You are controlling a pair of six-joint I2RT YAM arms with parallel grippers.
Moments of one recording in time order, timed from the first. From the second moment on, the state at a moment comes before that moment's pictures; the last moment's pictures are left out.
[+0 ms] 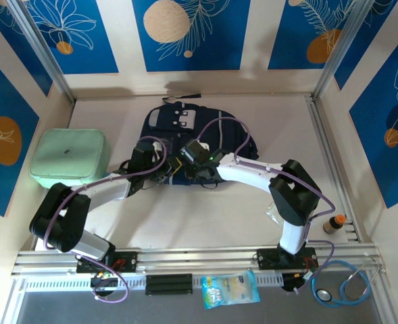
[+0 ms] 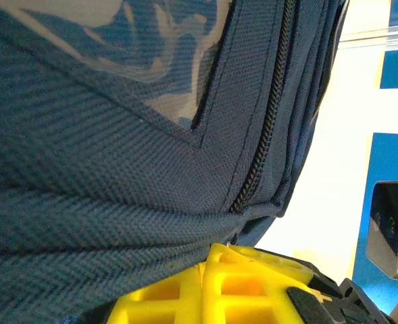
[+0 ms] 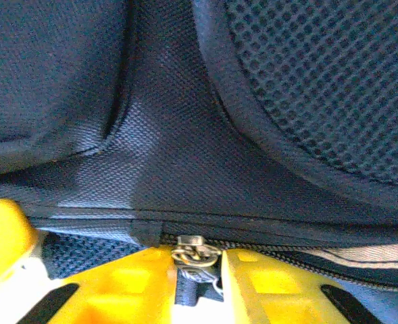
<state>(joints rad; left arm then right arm) -0.49 1.47 0.68 0.21 0.39 -1.16 0.85 1.80 1.26 -0.52 0.17 0.84</state>
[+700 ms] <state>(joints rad) -0.48 1.47 0.68 0.19 0.39 -1.15 0.77 1.68 1.05 -0.51 0.22 0.80</state>
